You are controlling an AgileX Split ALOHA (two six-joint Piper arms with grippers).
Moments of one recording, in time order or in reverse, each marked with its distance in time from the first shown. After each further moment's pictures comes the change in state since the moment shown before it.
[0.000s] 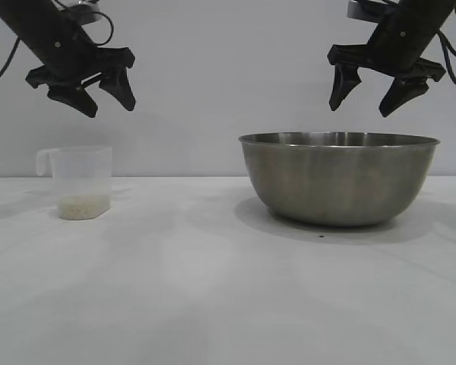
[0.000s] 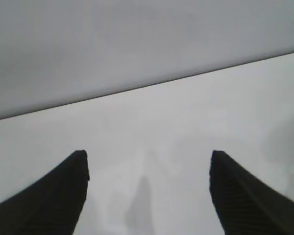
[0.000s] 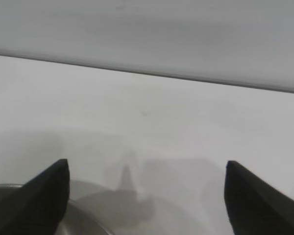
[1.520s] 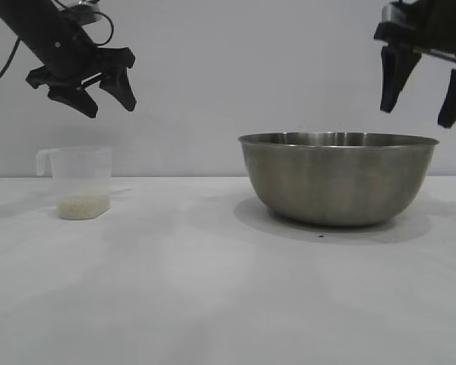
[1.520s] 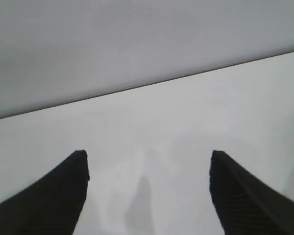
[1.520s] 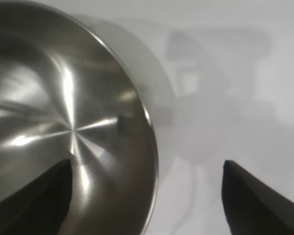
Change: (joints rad) left arm 0.000 0.000 0.000 0.000 0.004 0.000; right arm -0.090 0.008 -0.109 -0.089 0.680 0.143
